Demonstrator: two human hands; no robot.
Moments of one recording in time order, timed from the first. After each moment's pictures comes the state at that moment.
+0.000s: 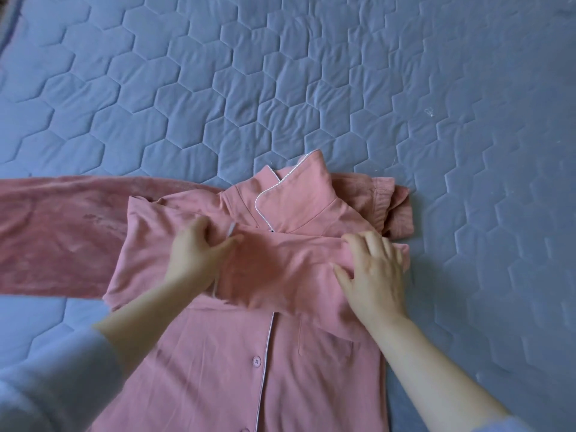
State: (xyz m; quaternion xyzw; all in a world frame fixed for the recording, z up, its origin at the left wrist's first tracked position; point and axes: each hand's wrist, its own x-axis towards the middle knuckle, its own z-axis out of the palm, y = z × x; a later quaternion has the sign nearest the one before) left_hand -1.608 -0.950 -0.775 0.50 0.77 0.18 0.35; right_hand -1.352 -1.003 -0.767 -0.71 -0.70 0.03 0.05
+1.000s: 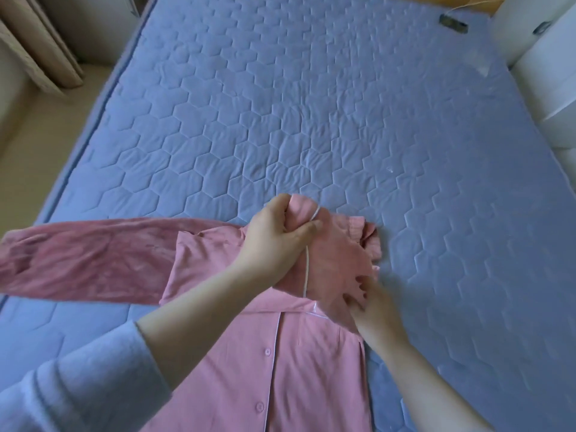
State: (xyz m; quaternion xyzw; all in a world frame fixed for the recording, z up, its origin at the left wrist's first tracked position) left_hand -1.551 -0.973 -0.556 0.57 0.59 0.35 0.45; right_hand -1.350 -1.060 -0.666 -0.80 -0.50 0.30 0.10
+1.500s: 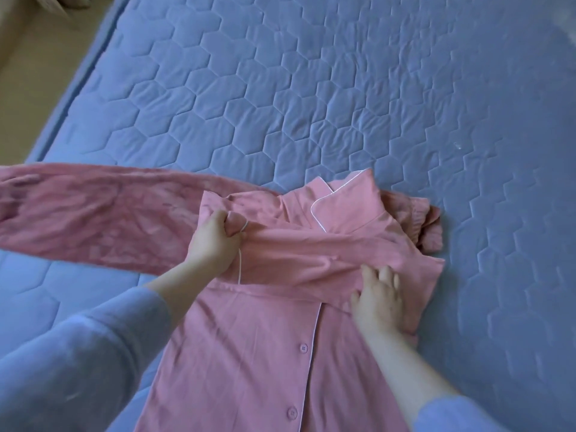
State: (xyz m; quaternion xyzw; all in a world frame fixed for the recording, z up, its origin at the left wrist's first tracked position) left_hand -1.700 -0.953 -0.776 0.50 0.76 0.16 0.37; right_hand -1.426 -1.033 -0.780 -0.81 -0.57 0.12 -0.10
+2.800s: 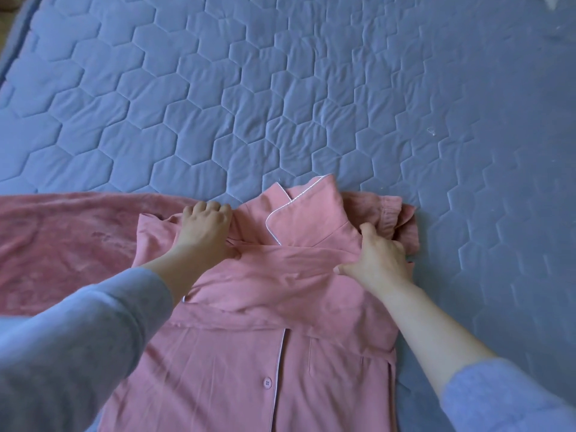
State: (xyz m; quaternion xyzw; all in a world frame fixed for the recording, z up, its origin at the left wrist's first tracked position) left_hand -1.635 -0.874 -0.812 0.76 0.63 -0.12 0.14; right_hand -1.350 -0.934 -0.771 -0.77 -0.60 0.17 -0.10
